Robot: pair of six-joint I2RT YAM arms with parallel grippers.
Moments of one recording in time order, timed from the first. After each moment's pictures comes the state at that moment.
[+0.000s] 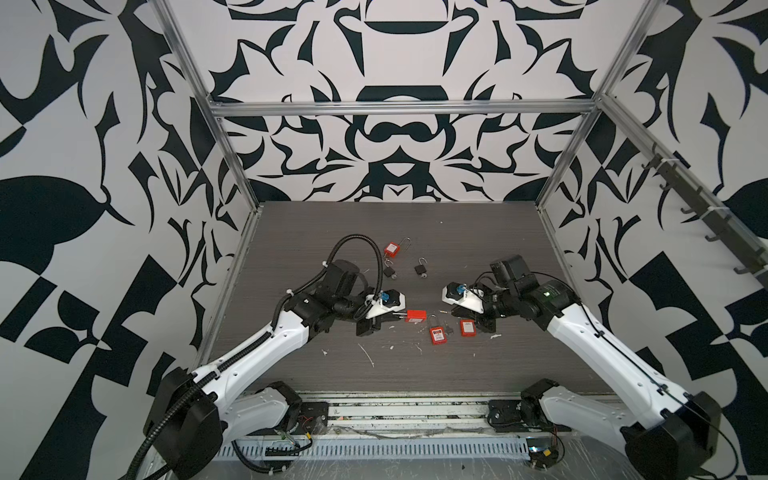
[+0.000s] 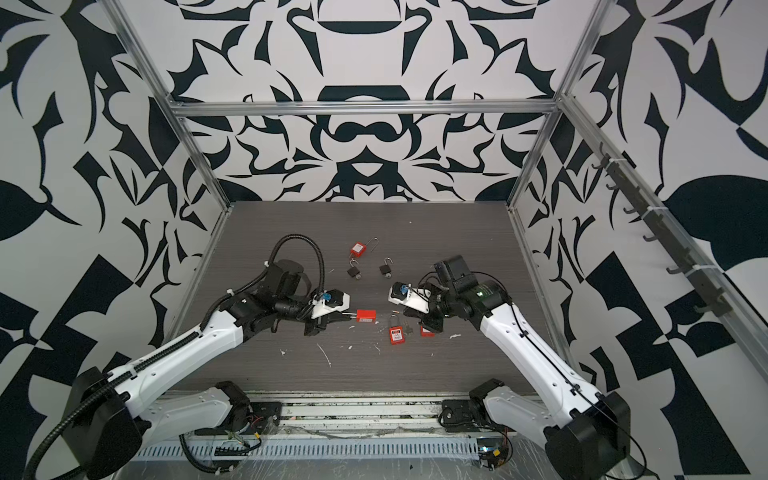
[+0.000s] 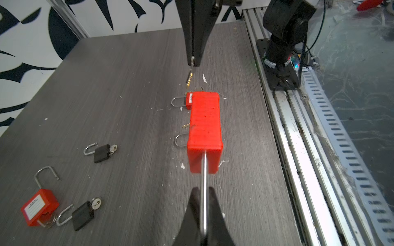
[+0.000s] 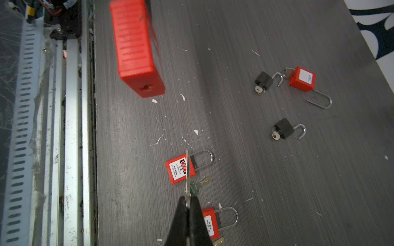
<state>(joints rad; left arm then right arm) -0.67 1.16 0.82 -0.43 0.70 0.71 0.44 1.05 0.91 -0.83 -0.51 -0.77</state>
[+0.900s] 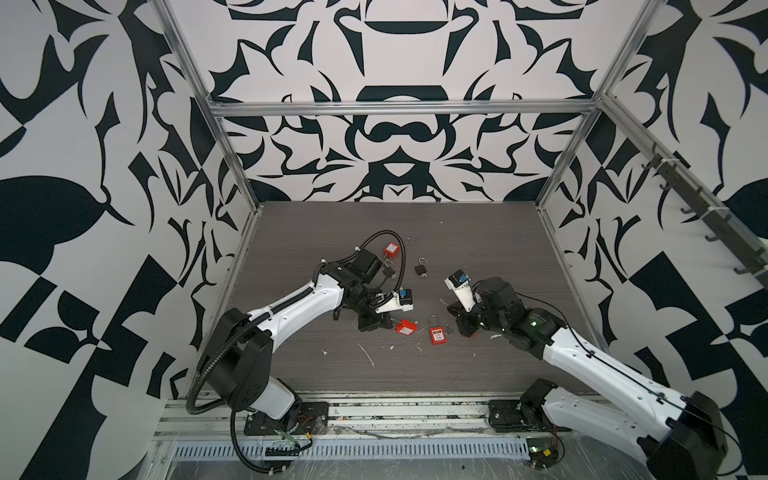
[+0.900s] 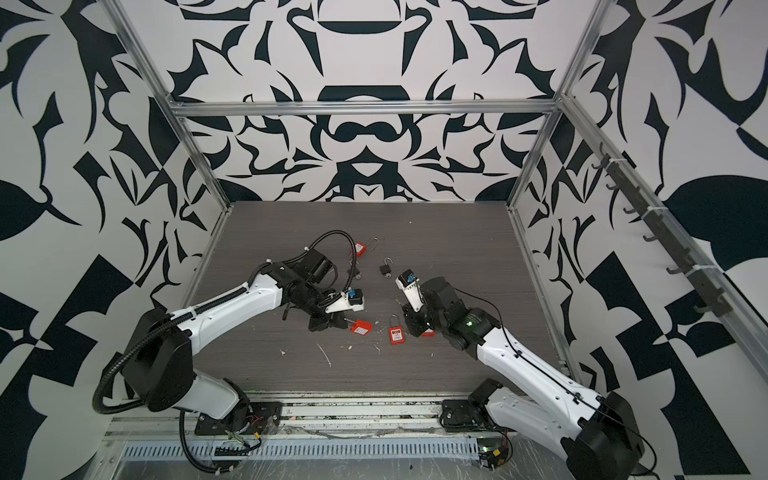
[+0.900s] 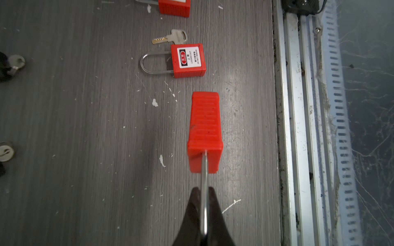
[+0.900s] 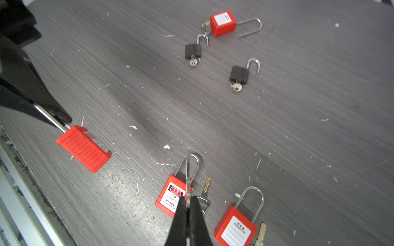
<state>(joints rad) -0.68 1.55 1.08 -0.85 0.55 0.82 0.64 0.97 0.66 -0.46 -0.09 0.07</state>
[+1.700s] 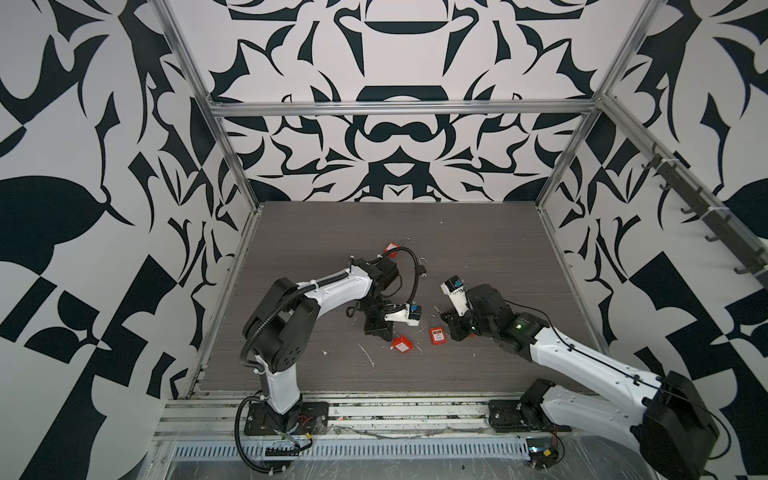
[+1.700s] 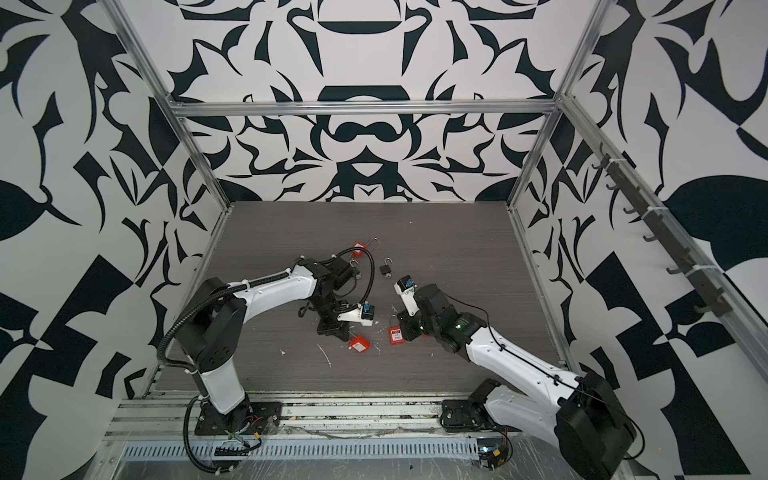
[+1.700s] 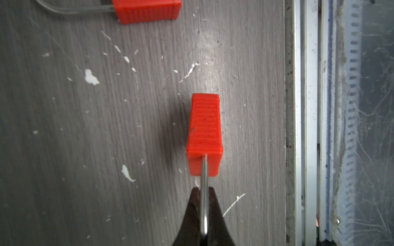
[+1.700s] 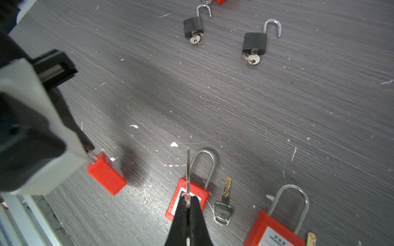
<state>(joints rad) -0.73 1.83 1.23 -1.00 0.48 0.95 0.67 1.06 0.55 -0.28 -0.14 0.22</state>
